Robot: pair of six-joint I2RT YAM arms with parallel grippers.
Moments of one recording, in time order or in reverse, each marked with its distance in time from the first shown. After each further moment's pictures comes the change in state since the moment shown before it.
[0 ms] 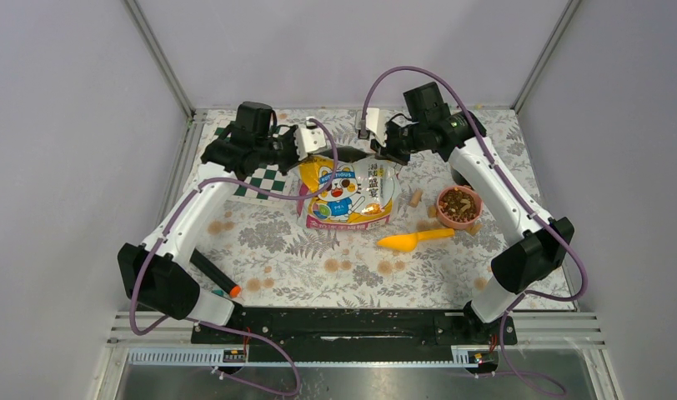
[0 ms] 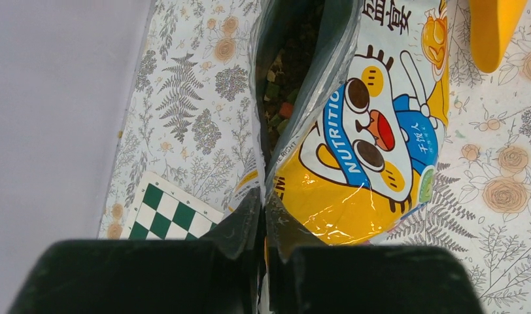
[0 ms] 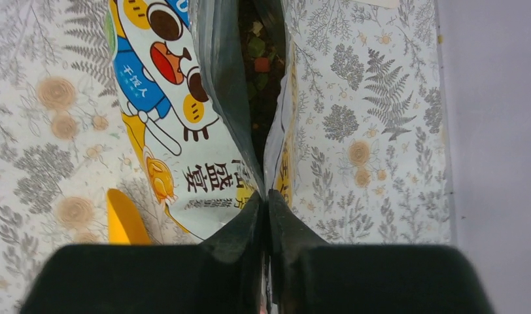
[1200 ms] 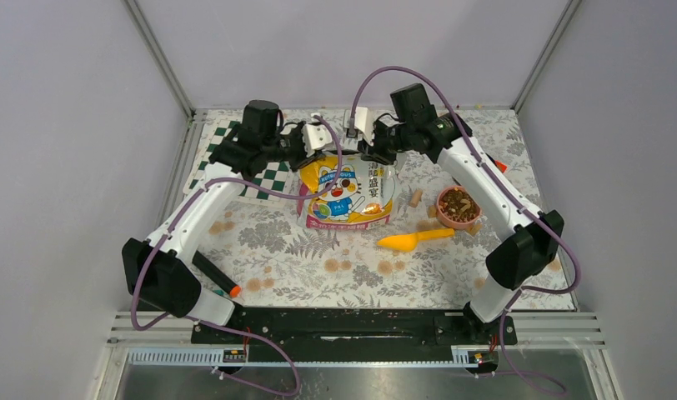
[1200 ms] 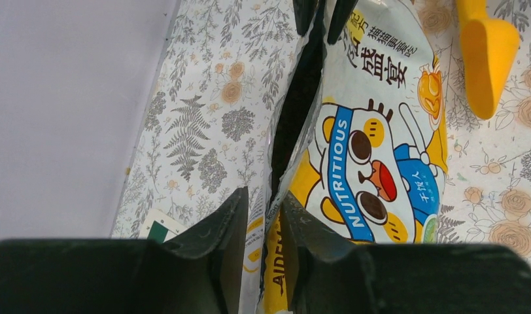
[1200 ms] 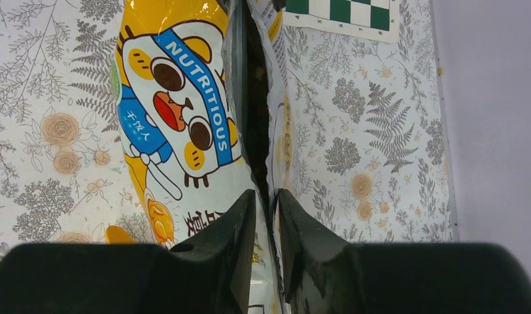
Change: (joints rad) left arm -0.035 0.018 -0.018 0.143 0.036 -0.069; right arm 0.047 0.037 -0.004 0.106 -0.010 0.063
